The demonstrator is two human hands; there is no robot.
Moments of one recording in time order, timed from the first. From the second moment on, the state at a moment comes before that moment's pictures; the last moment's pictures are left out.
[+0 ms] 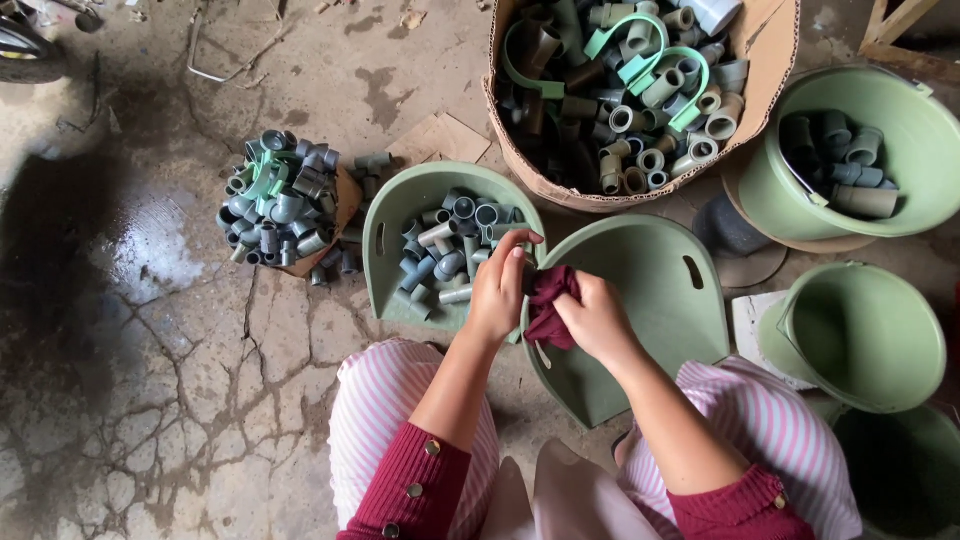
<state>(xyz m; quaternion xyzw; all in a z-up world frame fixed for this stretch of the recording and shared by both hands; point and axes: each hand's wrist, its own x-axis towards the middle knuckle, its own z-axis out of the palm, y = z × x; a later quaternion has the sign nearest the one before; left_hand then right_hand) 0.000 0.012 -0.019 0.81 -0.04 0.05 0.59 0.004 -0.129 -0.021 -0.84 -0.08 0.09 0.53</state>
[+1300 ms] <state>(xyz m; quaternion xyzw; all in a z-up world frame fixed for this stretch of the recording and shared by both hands) -0.002 0.010 -0.011 0.64 -0.17 0.07 0.74 0.009 -0.114 -0.005 -0.59 0.18 0.10 0.78</state>
